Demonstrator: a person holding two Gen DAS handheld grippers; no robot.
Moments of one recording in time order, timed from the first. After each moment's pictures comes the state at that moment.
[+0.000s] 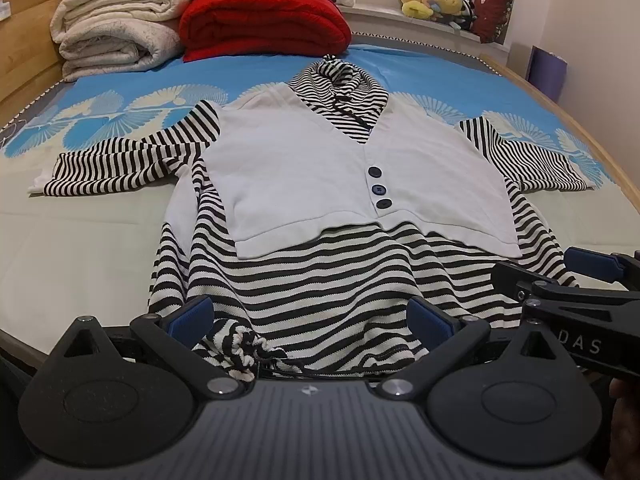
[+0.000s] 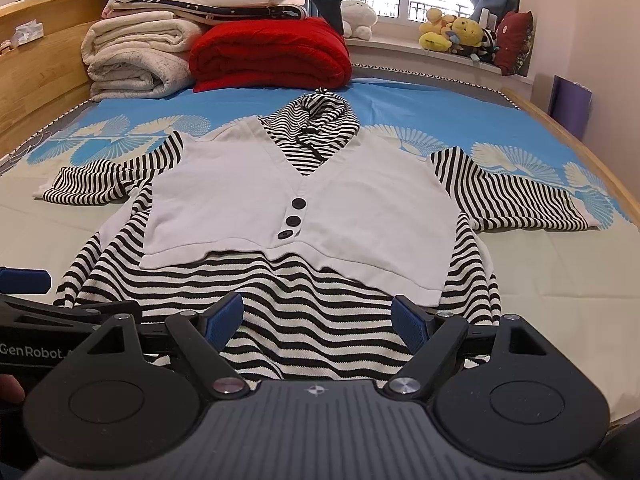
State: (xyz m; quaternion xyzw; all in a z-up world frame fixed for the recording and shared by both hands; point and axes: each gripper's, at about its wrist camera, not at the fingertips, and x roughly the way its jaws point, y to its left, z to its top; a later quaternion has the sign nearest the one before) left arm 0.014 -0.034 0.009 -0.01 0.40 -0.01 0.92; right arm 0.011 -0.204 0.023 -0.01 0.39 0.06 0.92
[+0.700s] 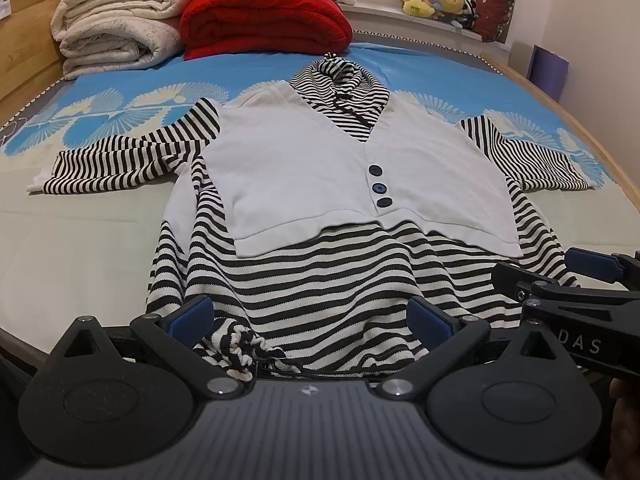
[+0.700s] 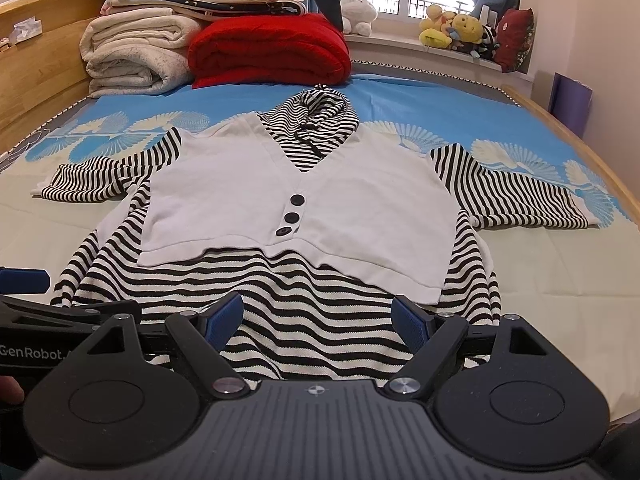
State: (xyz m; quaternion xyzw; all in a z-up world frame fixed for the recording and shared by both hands) left arm 0.019 -0.035 0.012 -0.01 0.41 -0.01 0.91; right arm 0.013 -0.203 0.023 -0.01 0.40 0.06 0.92
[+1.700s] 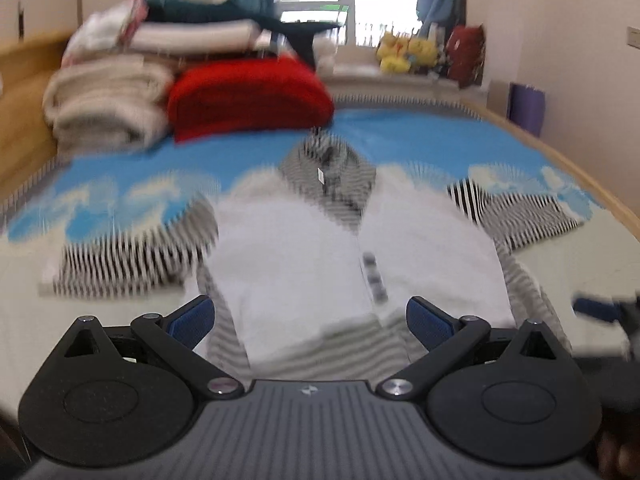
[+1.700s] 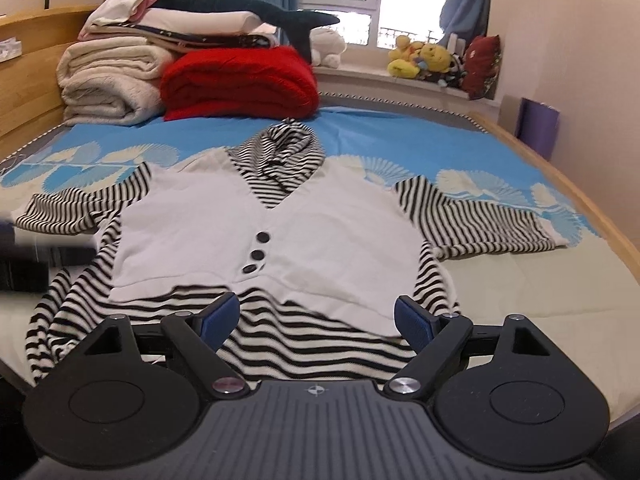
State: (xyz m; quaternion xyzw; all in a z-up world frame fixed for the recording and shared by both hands) left arm 0.049 -0.039 0.085 0.04 0.30 -0.03 0.95; right arm 0.014 -0.214 0.035 -0.02 0.34 0.00 0.94
